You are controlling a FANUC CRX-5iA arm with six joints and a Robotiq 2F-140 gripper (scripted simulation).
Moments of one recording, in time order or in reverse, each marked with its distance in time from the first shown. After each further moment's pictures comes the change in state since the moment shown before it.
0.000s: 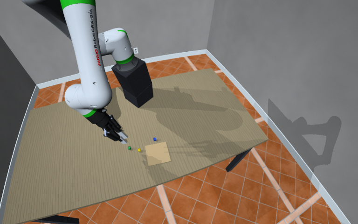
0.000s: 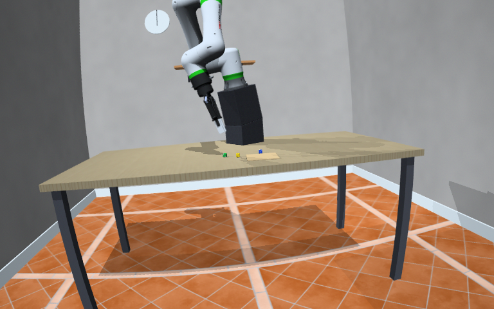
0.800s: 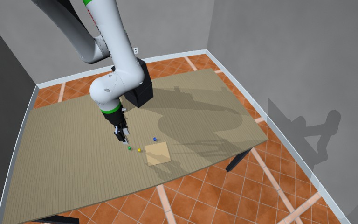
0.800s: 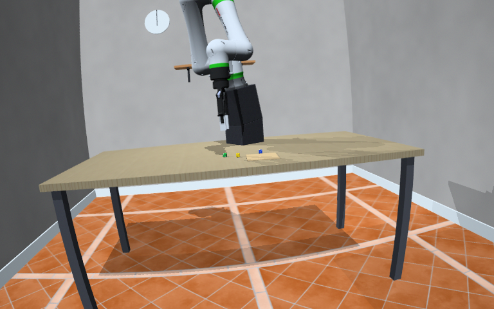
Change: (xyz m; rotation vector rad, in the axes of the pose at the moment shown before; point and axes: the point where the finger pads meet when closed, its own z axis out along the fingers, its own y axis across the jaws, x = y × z) arm -0.023 0.002 -0.005 -0.040 0.328 0.011
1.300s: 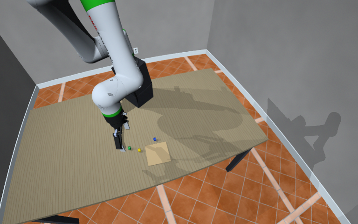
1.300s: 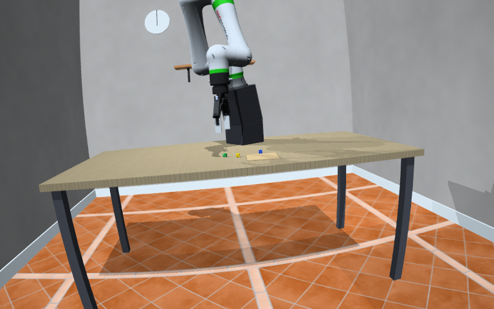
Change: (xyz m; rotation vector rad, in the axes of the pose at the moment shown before) arm 0.008 0.000 0.026 0.004 0.019 0.065
